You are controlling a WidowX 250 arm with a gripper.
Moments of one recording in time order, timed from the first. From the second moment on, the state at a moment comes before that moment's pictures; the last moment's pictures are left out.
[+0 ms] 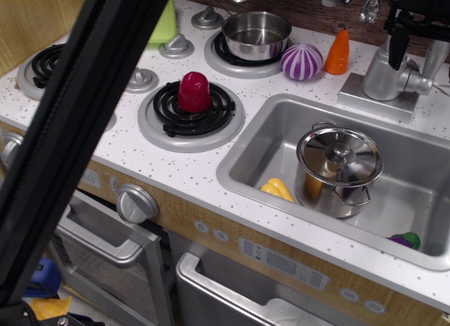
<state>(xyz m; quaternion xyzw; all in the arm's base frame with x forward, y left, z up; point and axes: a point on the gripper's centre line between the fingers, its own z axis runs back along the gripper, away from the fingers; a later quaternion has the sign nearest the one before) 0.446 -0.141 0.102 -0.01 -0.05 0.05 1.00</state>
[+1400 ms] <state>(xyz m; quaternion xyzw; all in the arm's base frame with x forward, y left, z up) 0.488 -0.159 0.087 0.04 -0.16 0.03 0.99</state>
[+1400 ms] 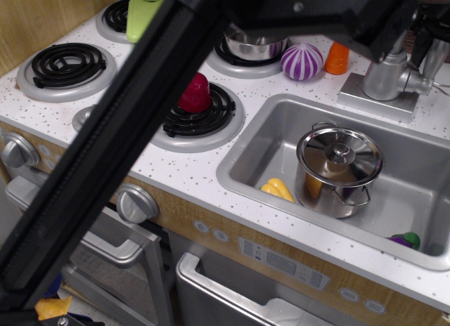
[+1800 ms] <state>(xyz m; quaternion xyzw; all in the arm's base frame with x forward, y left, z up) 0.503 -0.151 0.088 0.05 -0.17 0.03 0.98</state>
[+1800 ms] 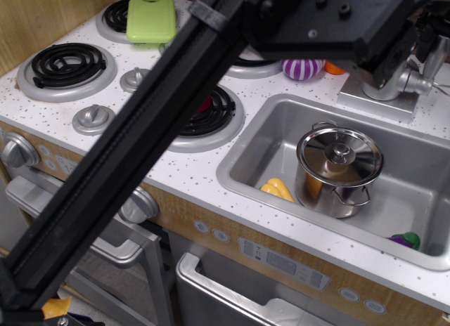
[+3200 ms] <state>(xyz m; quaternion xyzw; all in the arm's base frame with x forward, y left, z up) 0.467 -0.147 0.069 0.06 -0.14 0.09 0.99</state>
